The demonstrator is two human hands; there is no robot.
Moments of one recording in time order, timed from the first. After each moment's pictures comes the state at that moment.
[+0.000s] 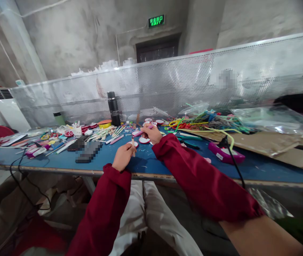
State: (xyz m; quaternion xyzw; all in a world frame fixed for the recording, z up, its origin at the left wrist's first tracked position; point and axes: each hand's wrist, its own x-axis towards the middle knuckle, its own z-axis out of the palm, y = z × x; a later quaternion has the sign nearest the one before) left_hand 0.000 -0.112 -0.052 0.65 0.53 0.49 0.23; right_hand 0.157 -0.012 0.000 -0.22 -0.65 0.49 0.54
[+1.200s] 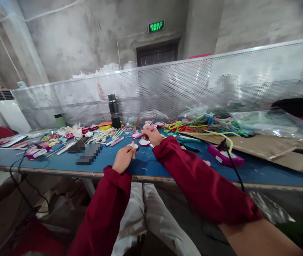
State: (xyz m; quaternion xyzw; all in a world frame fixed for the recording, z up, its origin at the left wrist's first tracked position) left_hand 0.002 -0.114 -0.051 0.64 0.53 0.50 0.25; right_hand 0.159 -0.001 -0.005 -0.22 -0.65 0.48 0.55
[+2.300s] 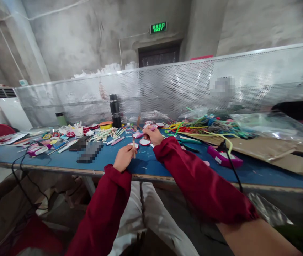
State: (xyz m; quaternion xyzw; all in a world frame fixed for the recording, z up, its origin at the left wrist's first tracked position) left_hand 0.003 -0.117 -0.048 0.65 0.53 0.50 0.23; right_hand 0.161 -0.005 -0.004 -0.22 -0.64 0.49 0.56
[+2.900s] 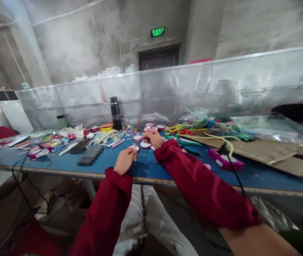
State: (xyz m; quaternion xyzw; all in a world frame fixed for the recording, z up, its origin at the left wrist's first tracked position) left_hand 0.000 -0.111 -0.054 0.65 0.53 0.50 0.23; right_hand 0.161 -0.007 -0.004 -0.22 -0.63 0.50 0.54
